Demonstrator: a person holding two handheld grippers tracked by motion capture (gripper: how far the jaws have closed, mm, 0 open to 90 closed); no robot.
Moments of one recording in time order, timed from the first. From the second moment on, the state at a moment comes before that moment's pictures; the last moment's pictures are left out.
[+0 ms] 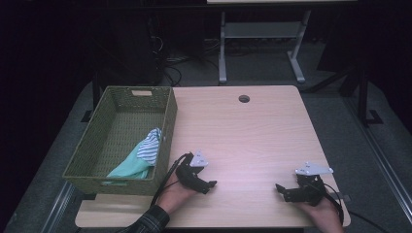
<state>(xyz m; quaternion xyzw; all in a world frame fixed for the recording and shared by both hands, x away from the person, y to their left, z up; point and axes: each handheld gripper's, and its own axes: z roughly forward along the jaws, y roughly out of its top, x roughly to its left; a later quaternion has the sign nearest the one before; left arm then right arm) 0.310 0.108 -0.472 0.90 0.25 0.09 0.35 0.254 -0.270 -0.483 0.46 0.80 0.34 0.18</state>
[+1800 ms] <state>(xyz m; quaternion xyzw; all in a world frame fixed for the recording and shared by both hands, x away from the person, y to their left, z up) 0.316 0.111 -0.449 0.88 0.27 0.07 0.38 0.255 -0.269 -0.483 0.45 0.81 0.34 0.17</state>
